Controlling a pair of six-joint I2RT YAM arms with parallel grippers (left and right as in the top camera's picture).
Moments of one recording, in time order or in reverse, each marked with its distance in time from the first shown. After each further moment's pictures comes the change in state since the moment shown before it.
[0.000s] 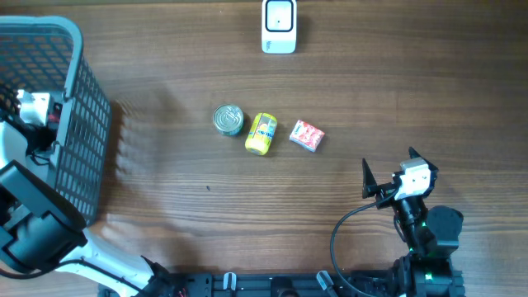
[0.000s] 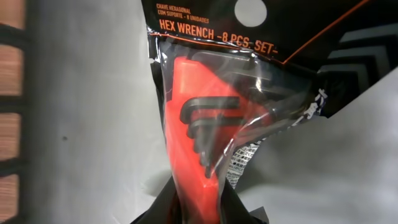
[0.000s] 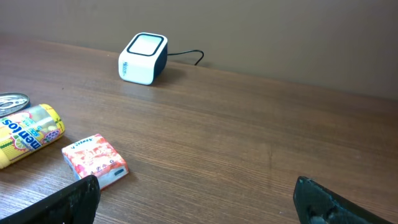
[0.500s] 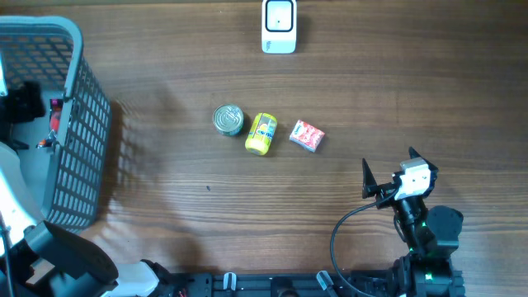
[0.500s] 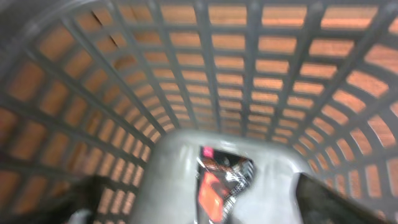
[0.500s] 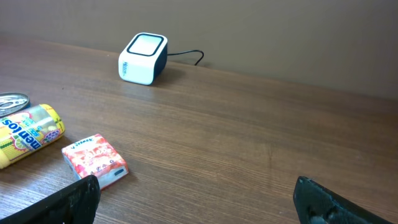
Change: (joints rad) left arm 0.000 -0.336 -0.006 0.130 0.206 -0.185; right arm 0.000 0.000 0.000 0.000 0.000 0.000
